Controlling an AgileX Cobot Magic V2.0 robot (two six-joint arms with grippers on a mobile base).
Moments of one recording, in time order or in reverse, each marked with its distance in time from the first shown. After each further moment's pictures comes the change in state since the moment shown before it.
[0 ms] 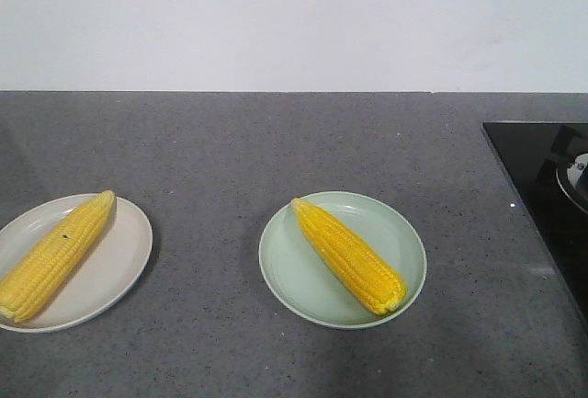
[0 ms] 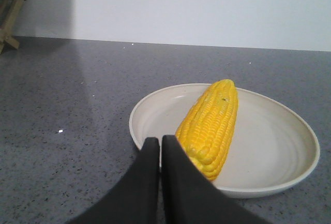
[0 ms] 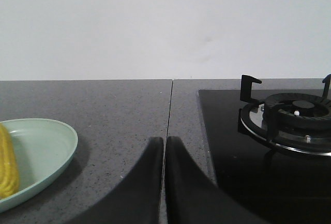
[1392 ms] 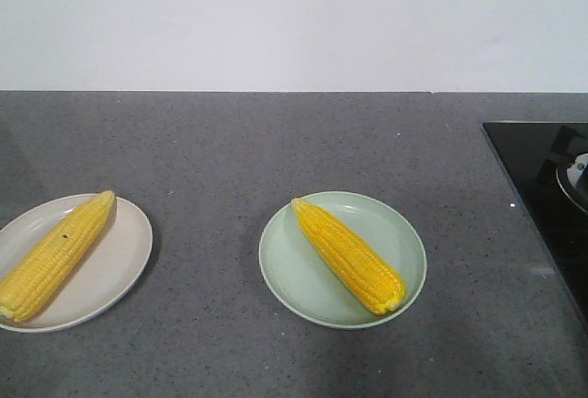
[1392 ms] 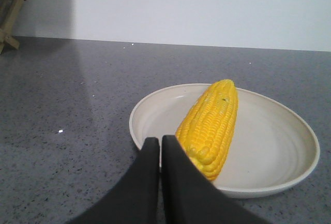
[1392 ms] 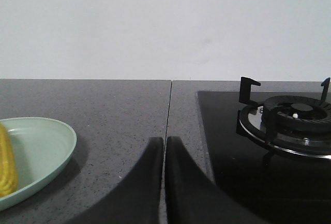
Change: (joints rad) left arm 0.000 0.000 0.000 0.000 0.000 0.000; right arm 0.000 0.000 0.000 0.000 -0.002 -0.008
